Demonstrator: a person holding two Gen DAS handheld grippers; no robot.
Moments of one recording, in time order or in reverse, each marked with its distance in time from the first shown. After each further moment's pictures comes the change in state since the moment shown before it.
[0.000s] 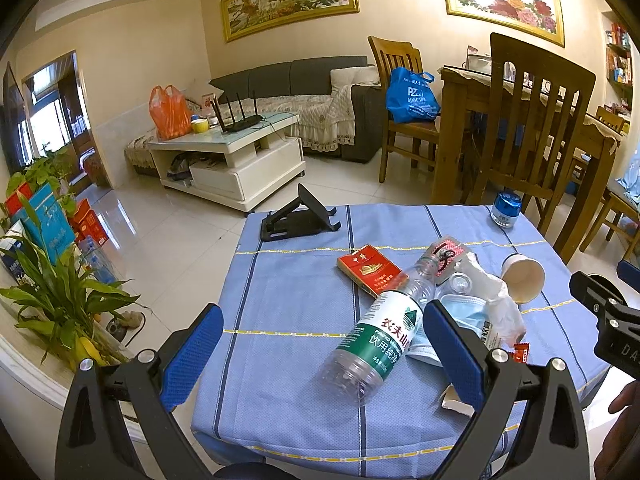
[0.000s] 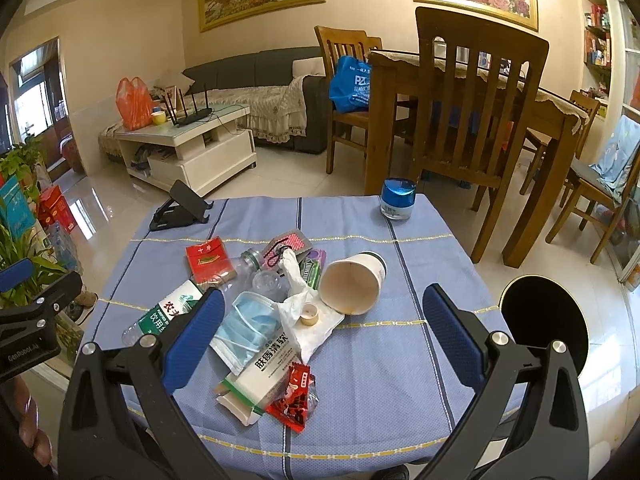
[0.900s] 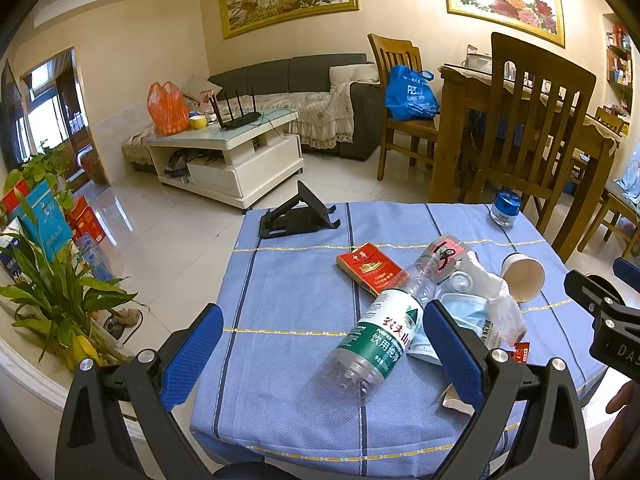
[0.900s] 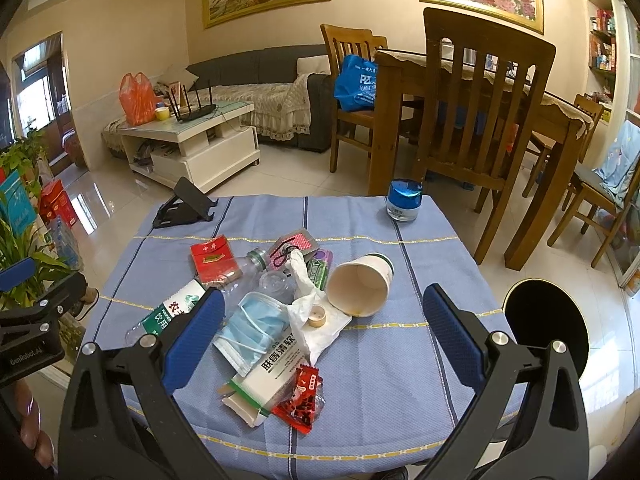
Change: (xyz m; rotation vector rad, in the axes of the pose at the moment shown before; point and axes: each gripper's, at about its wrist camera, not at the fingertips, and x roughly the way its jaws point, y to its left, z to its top) left arm 0.005 0.005 0.002 -0.013 0.023 -0.011; right arm 0.004 0.007 0.002 -0.013 0.013 0.006
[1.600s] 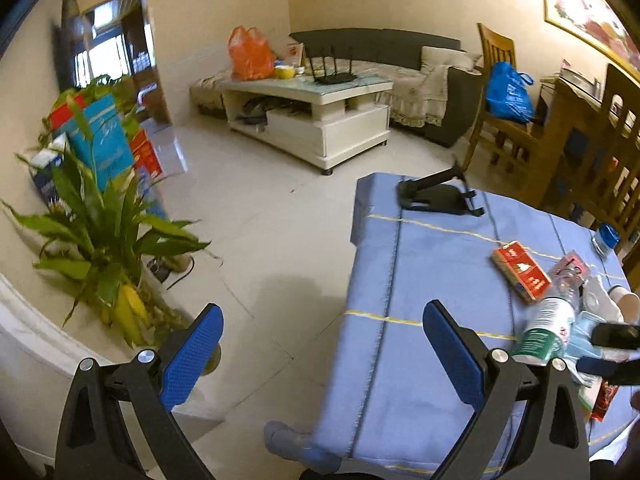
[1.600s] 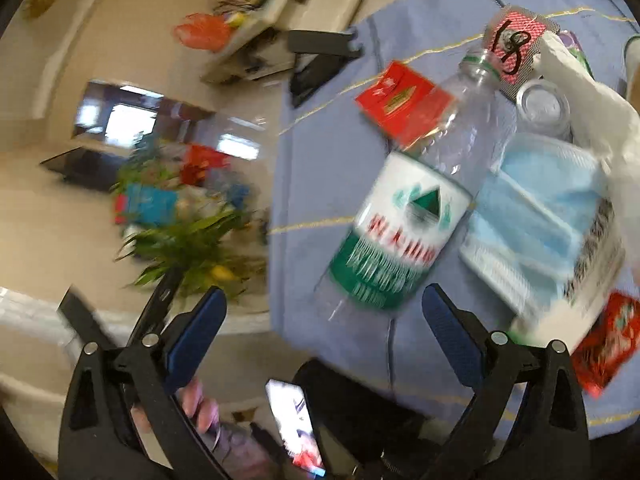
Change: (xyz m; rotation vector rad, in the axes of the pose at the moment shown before) left arm 0.055 0.164 -0.024 -0.218 0.120 0.172; right arm 0.148 0.080 -0.011 0.402 0.676 0.671
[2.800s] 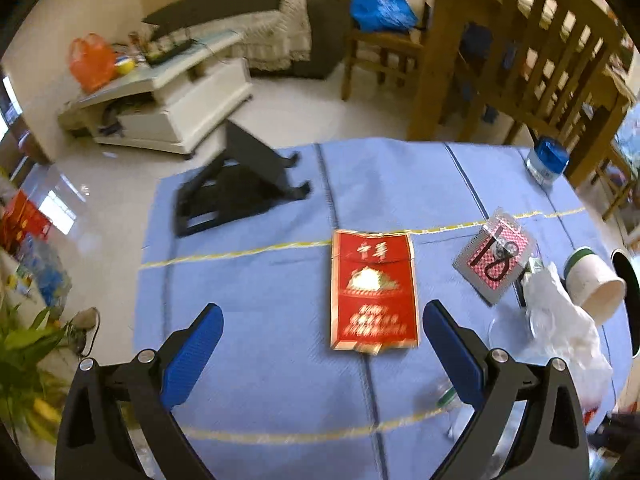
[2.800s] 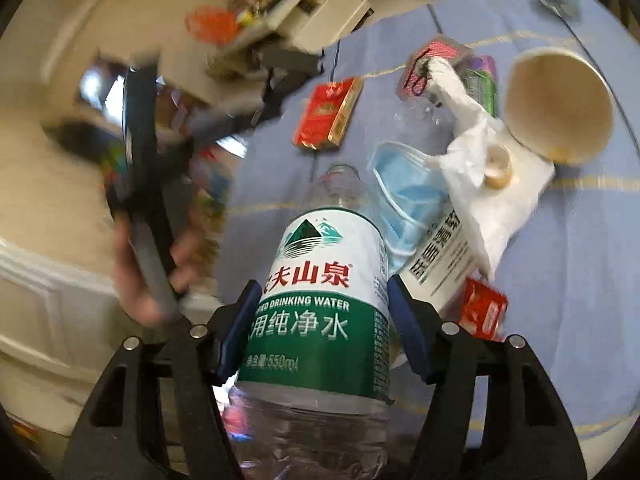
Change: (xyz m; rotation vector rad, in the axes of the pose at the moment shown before) left arm 0.117 -0.210 0.055 0.369 0.213 -0.280; right arm -0.057 -0.052 -0.018 -0.206 -0.016 -0.088
